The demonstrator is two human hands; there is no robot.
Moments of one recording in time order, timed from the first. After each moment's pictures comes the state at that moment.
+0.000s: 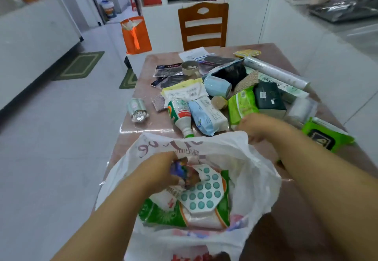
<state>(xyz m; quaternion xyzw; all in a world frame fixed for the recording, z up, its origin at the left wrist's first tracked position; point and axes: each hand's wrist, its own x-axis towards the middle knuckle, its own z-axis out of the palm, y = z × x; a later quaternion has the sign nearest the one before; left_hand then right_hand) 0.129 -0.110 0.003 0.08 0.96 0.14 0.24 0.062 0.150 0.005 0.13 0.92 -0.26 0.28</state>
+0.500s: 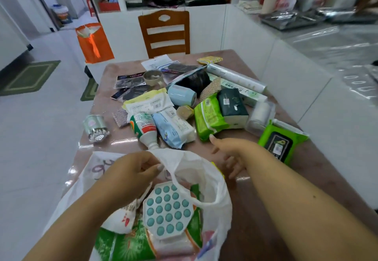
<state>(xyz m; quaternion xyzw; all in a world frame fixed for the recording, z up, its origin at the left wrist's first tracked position) 0.113 -0.077 0.039 0.09 0.94 0.28 0.18 0.070 0.184 -0.045 0.31 0.75 -0.47 0.35</state>
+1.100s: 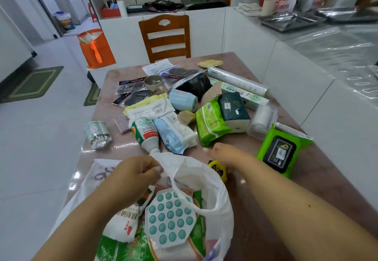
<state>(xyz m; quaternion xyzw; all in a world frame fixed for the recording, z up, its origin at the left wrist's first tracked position) 0.103 -0.071 0.040 0.06 0.93 0.31 0.20 0.060 0.175 -0.067 0.19 0.88 -0.34 0.25</state>
